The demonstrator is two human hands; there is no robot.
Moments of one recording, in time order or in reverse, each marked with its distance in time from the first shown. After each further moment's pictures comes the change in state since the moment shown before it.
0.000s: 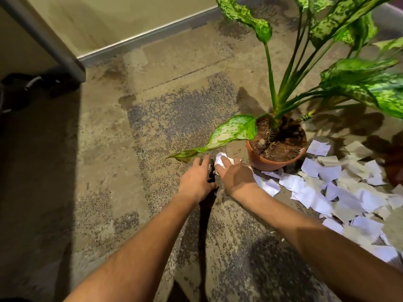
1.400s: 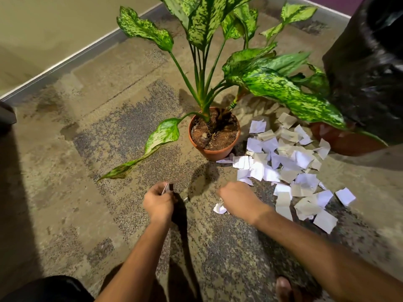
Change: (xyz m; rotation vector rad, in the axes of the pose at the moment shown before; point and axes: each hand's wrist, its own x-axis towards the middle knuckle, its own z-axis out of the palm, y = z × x) left_hand -0.035 0.015 0.021 -0.938 0.222 -0.548; right_hand -0.119 0.048 0.039 0.097 0.130 0.018
